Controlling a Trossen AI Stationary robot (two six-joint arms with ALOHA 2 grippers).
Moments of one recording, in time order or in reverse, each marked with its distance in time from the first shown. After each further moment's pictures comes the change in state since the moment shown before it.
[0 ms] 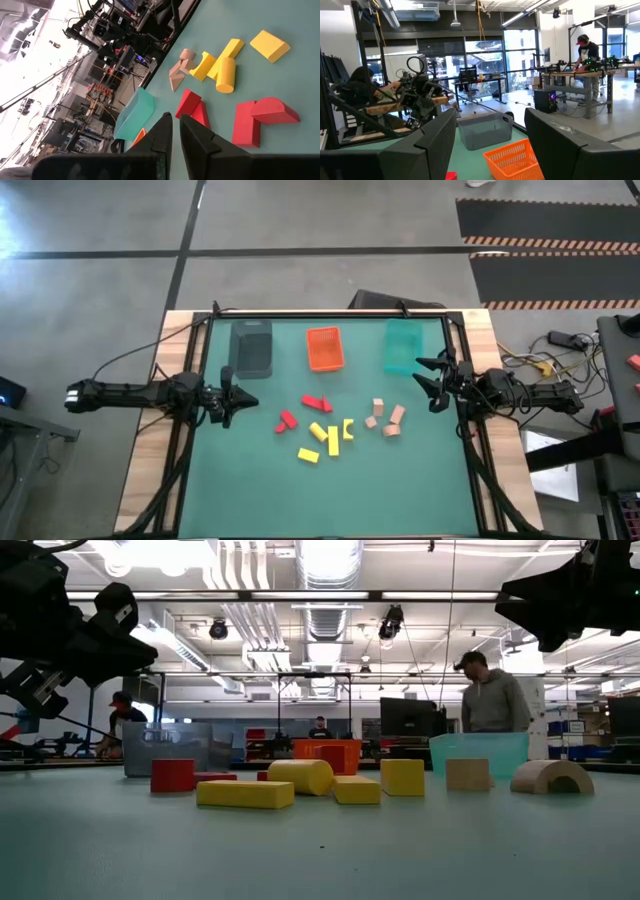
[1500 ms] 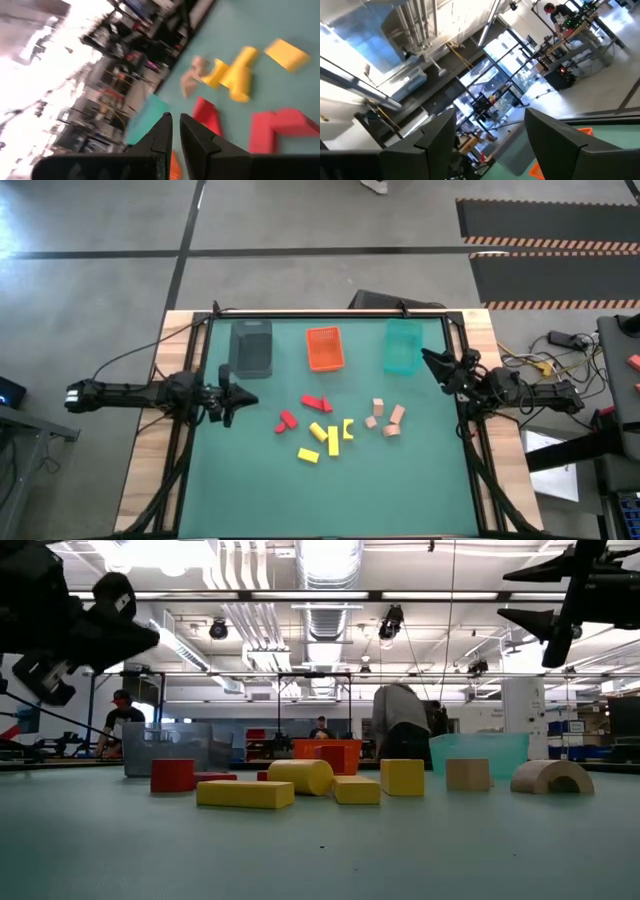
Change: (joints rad) left arm 0.000 -0.001 0.000 0.101 -0.005 0.000; right arm 0.000 0.013 0.000 0.124 0.186 0.585
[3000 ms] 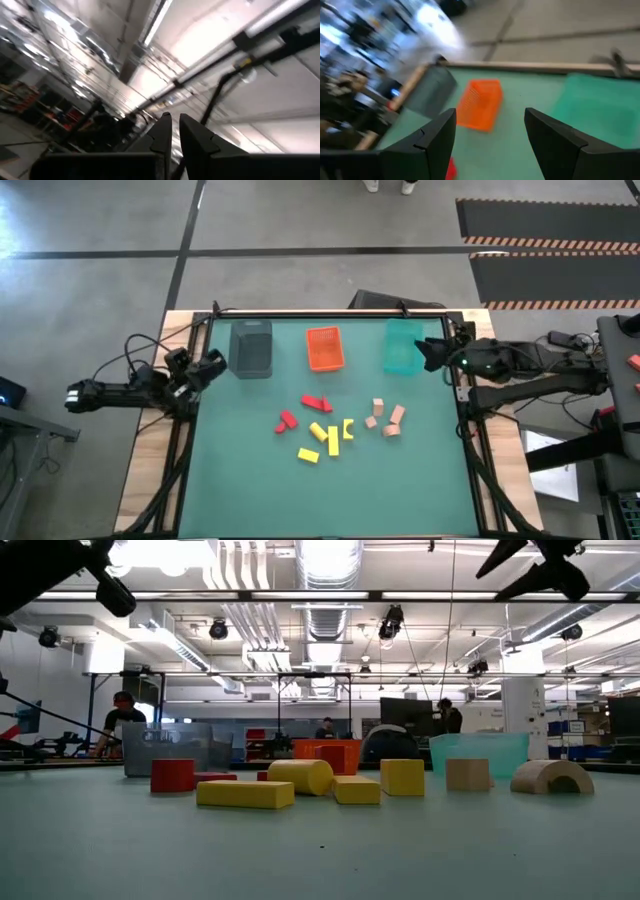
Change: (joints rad) left arm 0.000 -0.002 0.017 0.758 -0.161 -1.674; right arm 0.000 0.780 0.922 -1.187 0.131 0.395
